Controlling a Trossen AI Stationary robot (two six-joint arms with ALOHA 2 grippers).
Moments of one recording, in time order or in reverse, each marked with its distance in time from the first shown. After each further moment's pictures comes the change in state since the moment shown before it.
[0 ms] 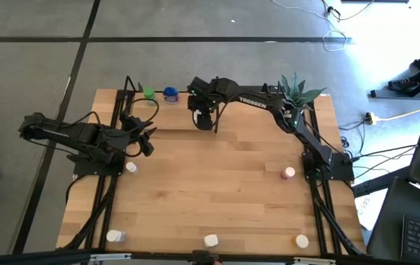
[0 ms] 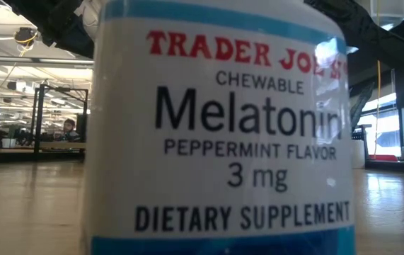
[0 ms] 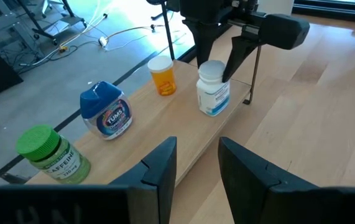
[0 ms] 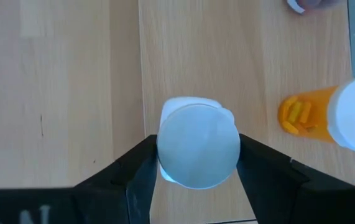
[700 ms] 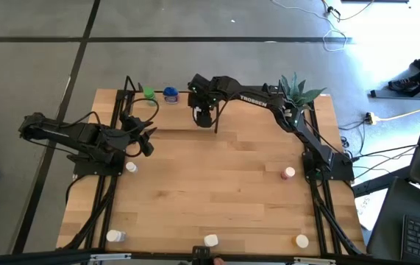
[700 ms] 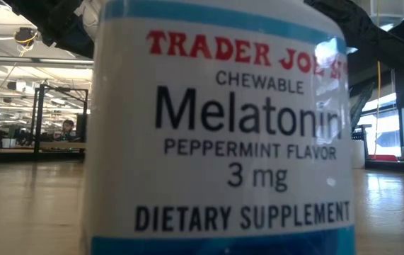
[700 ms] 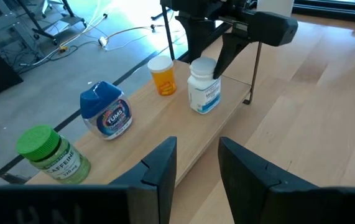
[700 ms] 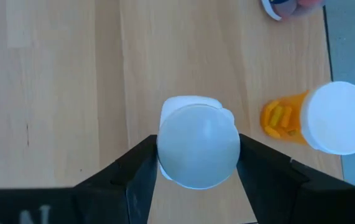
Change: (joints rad) left arm 0.000 0.000 0.000 0.000 0.000 0.000; right arm -0.018 0.000 0.000 0.032 -0.001 -0.002
